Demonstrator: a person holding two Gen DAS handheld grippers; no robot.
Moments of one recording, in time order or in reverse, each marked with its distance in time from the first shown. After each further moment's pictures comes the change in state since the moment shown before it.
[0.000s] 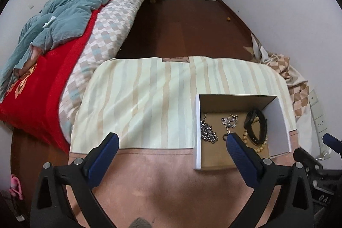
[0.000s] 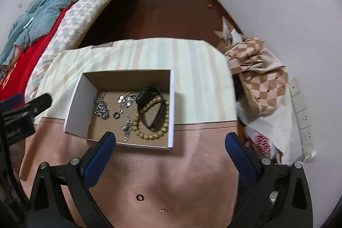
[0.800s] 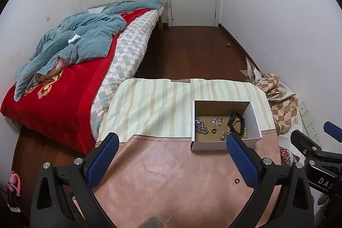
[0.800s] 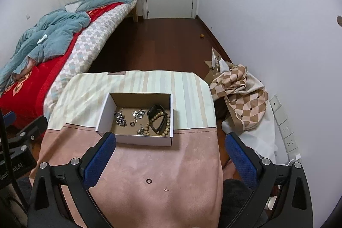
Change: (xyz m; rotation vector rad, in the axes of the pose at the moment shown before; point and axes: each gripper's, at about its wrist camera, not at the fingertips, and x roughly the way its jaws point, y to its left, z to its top) left arm -0.126 0.000 -0.048 -0.015 -0.182 0.032; right arm -0.132 0.018 -0.034 -0.007 -0.204 -0.035
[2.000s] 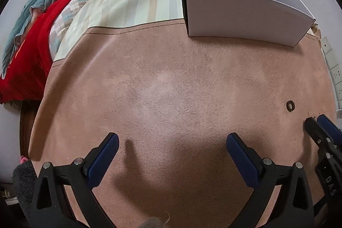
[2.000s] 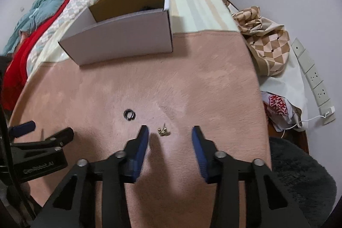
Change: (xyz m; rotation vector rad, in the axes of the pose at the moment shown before) left arm 0.147 -0.041 -0.153 0.081 0.416 0.056; right arm 0.142 -0.015 -0.167 0.065 0.217 0.084
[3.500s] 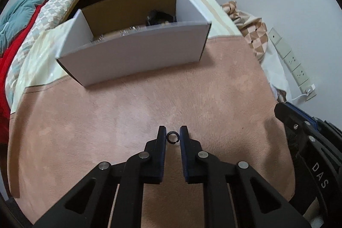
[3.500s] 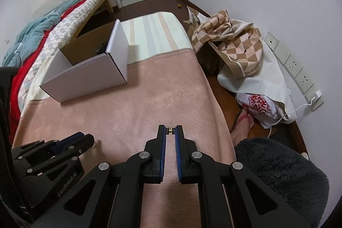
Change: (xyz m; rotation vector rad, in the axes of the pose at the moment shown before) left arm -0.035 -0.083 0.026 0.197 -0.143 -0.269; right arm -0.036 -0.061 0.012 0.177 -0.128 -0.045
